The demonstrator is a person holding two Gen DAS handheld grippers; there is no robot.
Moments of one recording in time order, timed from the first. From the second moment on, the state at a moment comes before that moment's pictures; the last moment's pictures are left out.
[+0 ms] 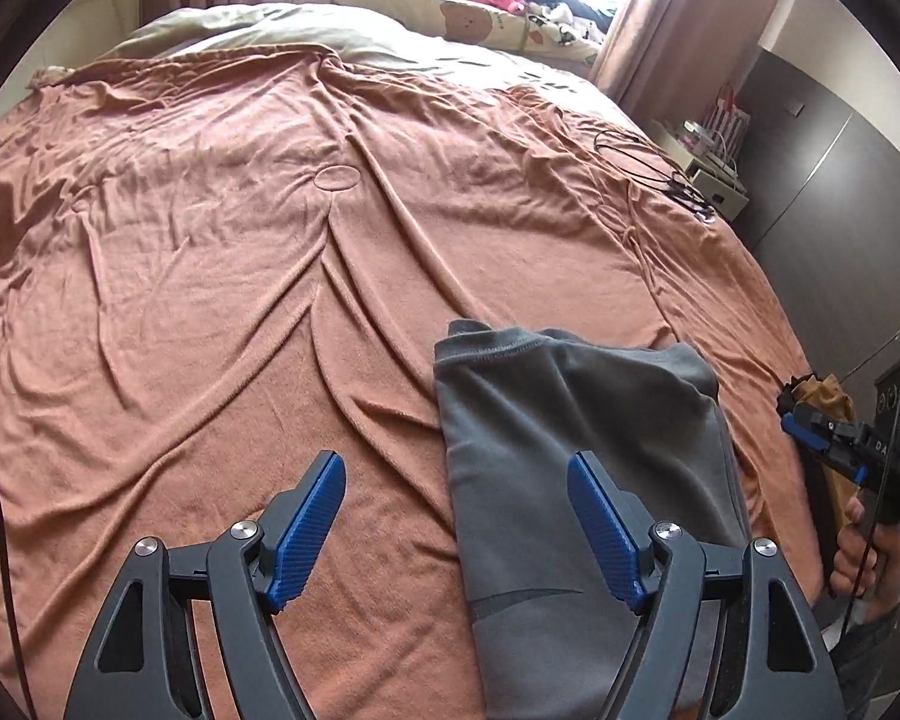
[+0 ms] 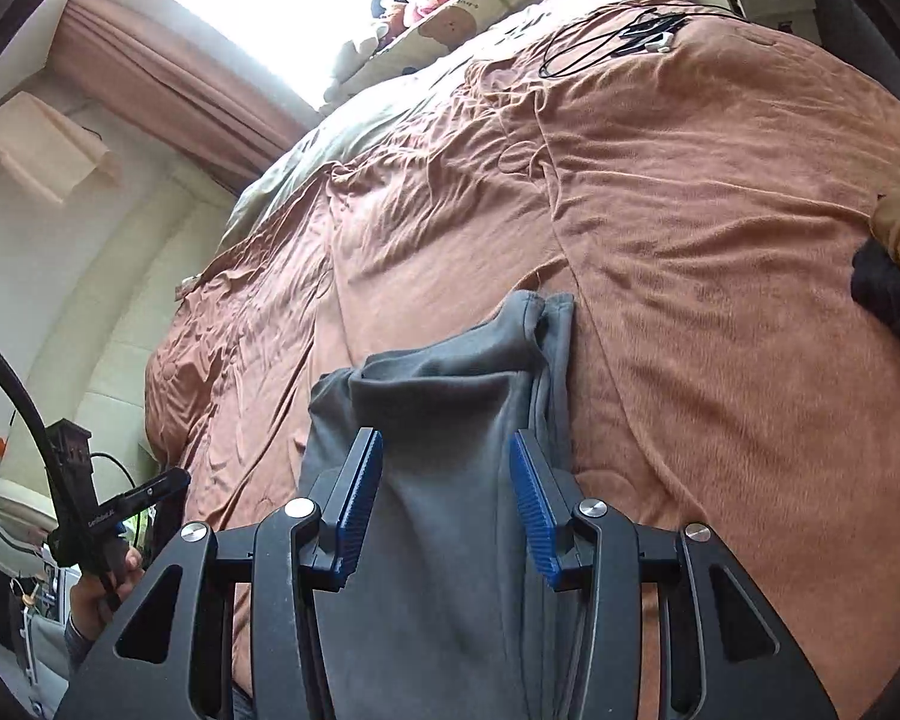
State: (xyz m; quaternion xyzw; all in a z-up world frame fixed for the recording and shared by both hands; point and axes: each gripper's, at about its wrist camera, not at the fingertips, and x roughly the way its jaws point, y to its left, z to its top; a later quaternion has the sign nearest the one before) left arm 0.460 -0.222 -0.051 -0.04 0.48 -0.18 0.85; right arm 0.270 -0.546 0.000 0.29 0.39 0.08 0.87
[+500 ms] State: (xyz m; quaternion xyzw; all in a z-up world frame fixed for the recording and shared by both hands) left arm 0.504 -0.255 -0.115 -0.04 0.50 -0.20 0.84; right arm 0.384 -0.549 -0.056 0.29 0.45 0.08 0.84
